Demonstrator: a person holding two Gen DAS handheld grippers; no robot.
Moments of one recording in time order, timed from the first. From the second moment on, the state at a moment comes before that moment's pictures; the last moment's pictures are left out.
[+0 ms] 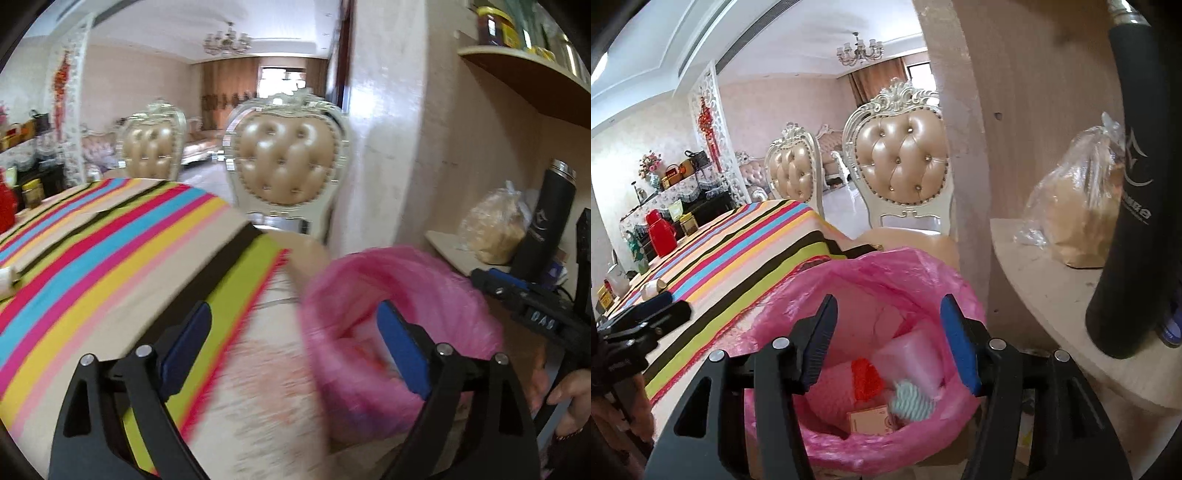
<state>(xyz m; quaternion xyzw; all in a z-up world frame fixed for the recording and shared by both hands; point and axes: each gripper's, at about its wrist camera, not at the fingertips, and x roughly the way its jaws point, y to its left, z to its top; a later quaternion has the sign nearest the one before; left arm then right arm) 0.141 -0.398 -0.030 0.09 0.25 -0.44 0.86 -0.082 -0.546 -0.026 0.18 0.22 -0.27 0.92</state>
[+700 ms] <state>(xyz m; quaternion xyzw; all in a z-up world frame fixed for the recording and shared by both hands) 0.161 -0.140 -0.027 0.09 0.24 -0.20 0.95 0.037 -0.346 -0.008 0.10 0.27 -0.05 0.96</state>
